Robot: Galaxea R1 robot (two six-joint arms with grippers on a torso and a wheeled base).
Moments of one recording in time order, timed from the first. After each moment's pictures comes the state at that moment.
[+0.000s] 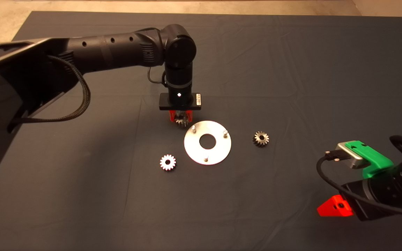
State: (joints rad) left arm -0.42 2.88 -1.63 0.15 1.52 -1.29; right arm 0.51 2.20 -0.33 -0.04 -1.53 1.73
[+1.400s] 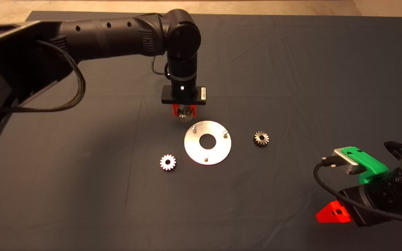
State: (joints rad) left arm -0.45 2.88 -1.56 0.13 1.52 -1.31; right arm 0.47 2.21 -0.33 -0.04 -1.53 1.73
